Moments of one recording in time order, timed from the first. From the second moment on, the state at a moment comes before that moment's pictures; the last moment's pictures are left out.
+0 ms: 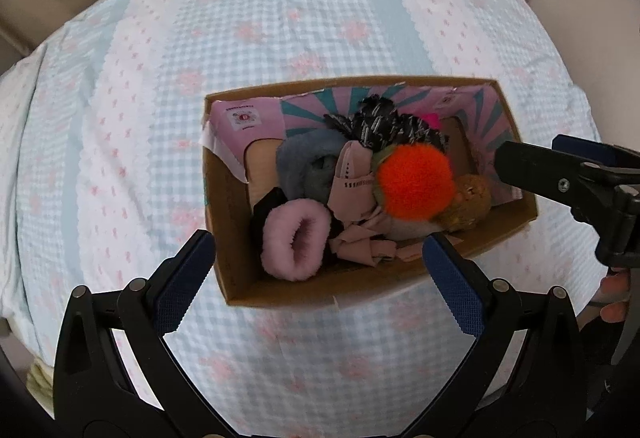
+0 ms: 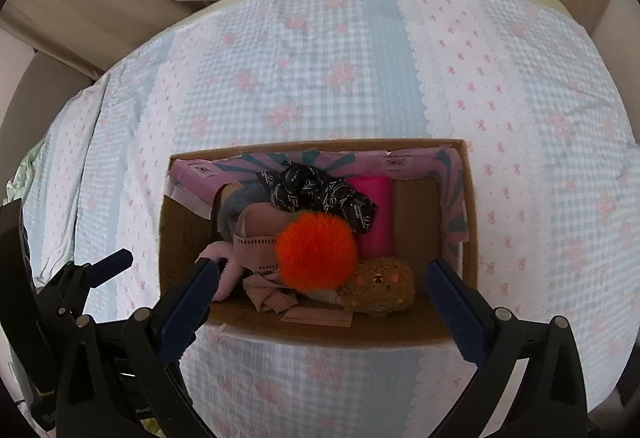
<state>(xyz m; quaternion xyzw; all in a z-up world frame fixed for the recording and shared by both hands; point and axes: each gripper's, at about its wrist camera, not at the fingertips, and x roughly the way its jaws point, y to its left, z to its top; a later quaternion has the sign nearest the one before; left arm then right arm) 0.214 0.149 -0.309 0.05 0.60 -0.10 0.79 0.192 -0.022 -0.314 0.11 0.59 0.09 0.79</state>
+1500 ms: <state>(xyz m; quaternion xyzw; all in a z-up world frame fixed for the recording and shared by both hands) 0.005 0.061 0.017 -0.01 0.28 -0.06 0.96 -0.034 -0.172 -0.017 0.03 0.28 0.00 0.96</state>
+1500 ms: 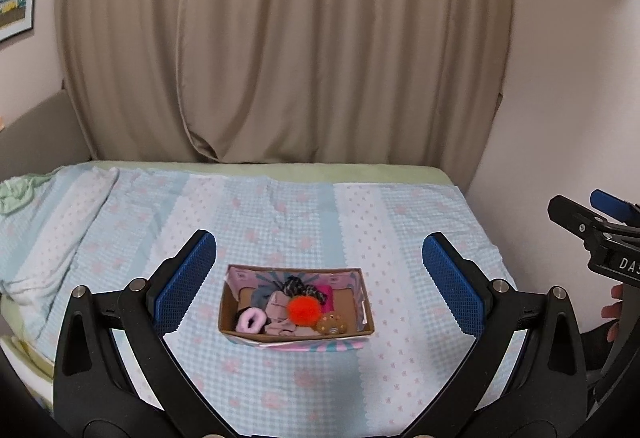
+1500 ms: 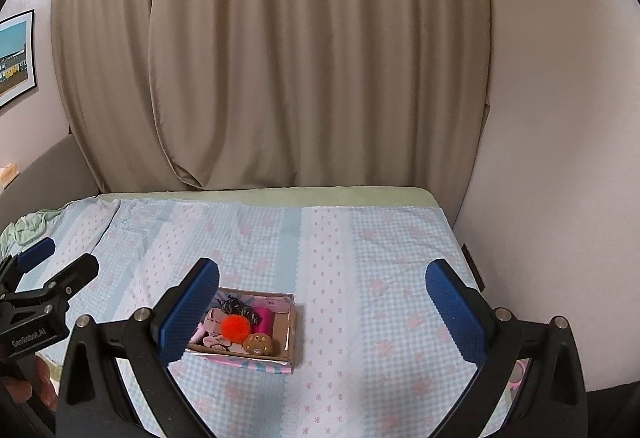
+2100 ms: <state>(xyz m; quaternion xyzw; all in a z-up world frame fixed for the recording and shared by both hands) -0.008 0.056 0.020 0.00 0.27 -0.05 0.96 -0.043 -0.174 -0.012 0.03 0.28 0.00 0.96</state>
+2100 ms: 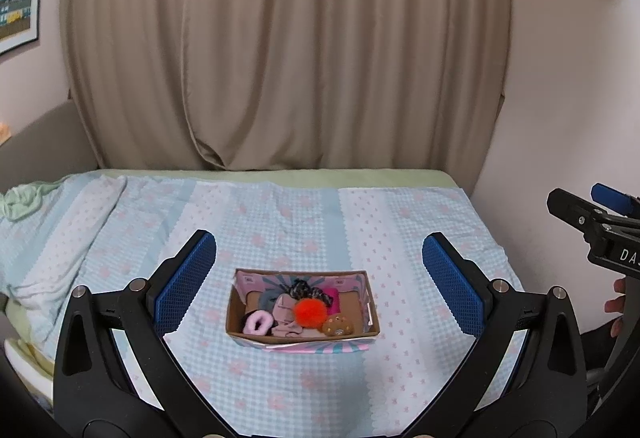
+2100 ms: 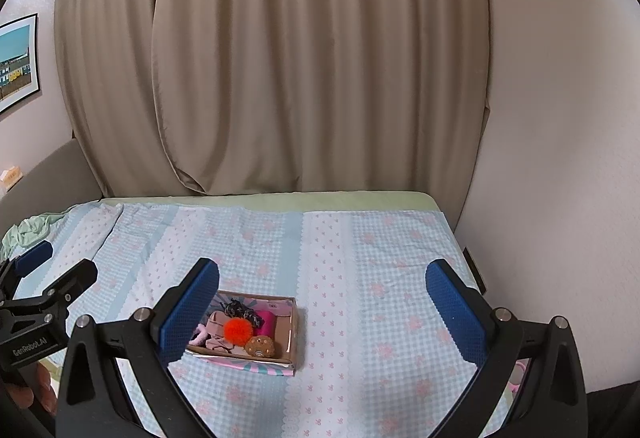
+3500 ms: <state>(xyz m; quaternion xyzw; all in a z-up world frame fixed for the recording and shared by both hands) -0.004 0.052 0.019 0.01 0.26 -0.06 0.96 -0.041 -0.172 -0.014 0.03 0.27 -0.01 0.96</state>
